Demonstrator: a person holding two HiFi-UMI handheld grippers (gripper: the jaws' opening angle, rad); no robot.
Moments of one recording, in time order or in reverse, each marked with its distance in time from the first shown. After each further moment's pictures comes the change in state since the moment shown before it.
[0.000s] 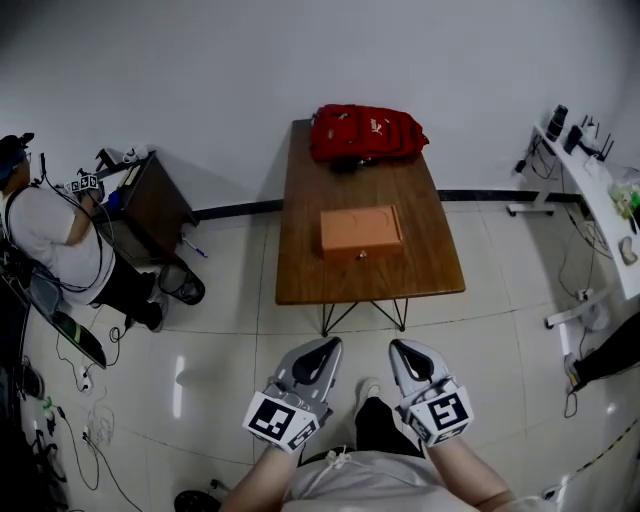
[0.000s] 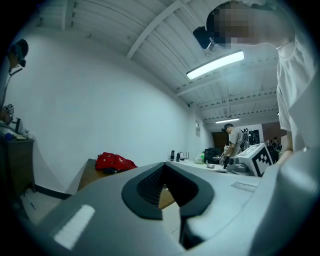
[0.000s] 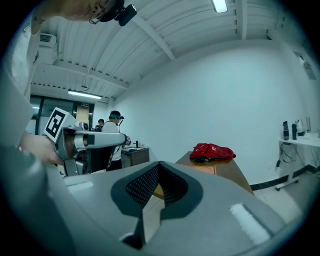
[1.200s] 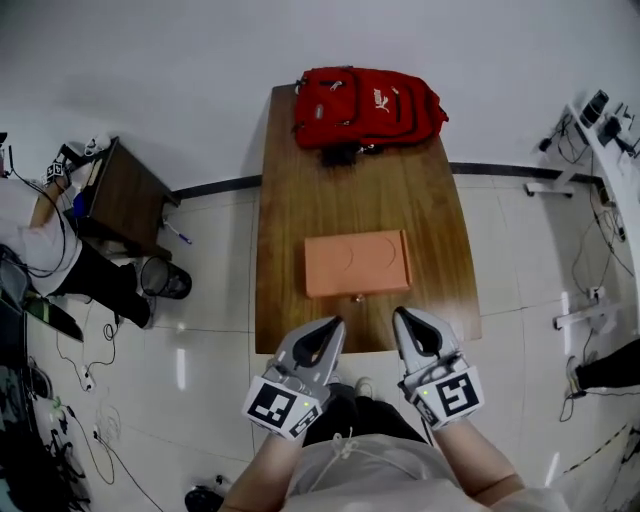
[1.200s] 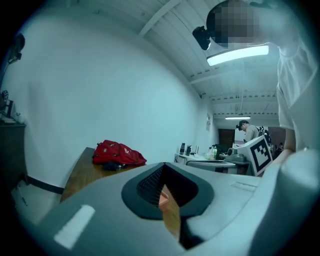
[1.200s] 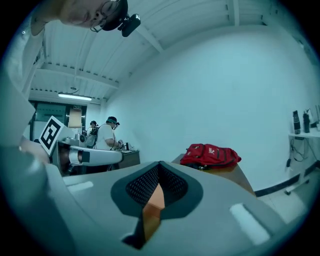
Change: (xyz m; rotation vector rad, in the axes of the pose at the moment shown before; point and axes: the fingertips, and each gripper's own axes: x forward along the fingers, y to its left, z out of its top) left arm 0.197 0.164 -0.034 -0.091 0.103 0.034; right arm 0.198 -0.169 0.015 0.069 0.010 -0.004
